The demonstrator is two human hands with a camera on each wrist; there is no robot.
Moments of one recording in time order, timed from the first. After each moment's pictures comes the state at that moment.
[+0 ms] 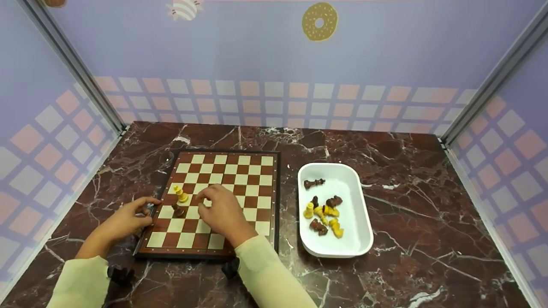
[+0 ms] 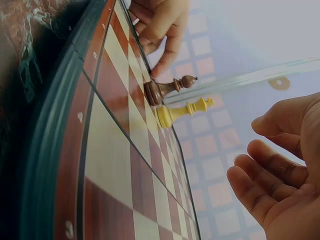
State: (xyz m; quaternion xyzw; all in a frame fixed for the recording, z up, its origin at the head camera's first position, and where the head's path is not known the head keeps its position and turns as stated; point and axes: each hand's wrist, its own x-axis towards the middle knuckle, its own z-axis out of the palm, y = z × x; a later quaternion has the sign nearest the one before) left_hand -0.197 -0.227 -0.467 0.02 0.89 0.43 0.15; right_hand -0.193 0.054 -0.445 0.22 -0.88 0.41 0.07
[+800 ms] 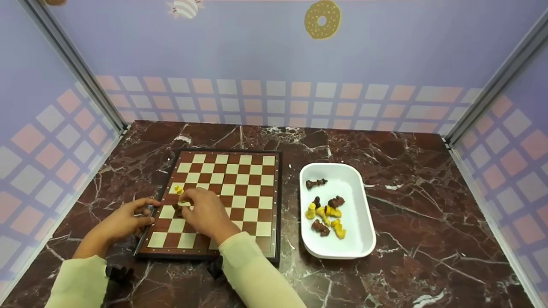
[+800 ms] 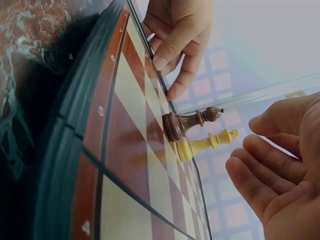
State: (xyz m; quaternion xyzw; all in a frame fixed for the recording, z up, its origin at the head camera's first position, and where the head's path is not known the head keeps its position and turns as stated) left_hand -0.199 -0.233 -0.466 0.01 0.86 0.46 0.20; right_hand -0.198 0.017 -0.448 0.23 -0.88 0.40 0.00
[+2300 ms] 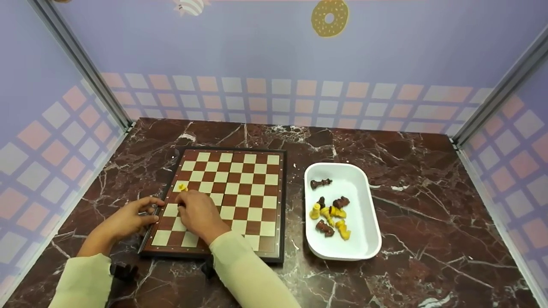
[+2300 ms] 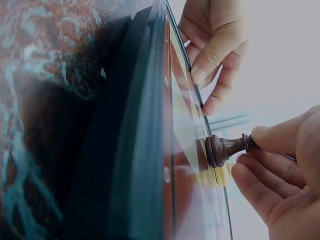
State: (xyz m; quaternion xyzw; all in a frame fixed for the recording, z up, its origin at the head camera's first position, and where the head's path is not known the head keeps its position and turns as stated) left_hand -0.196 -0.232 -0.465 0.01 0.87 0.46 0.19; right_hand -0.204 -0.013 -0.462 0.25 -0.91 0.33 0.00
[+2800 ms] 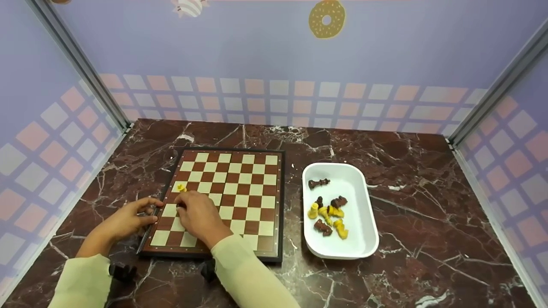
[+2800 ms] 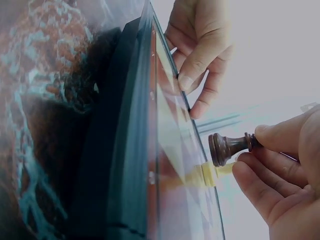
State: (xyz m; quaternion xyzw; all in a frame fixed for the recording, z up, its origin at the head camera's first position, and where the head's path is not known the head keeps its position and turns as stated) left_hand -0.196 -0.231 -0.466 0.01 0.87 0.45 0.19; right_hand -0.196 -0.005 -0.459 0.26 -0.89 0.37 0.04
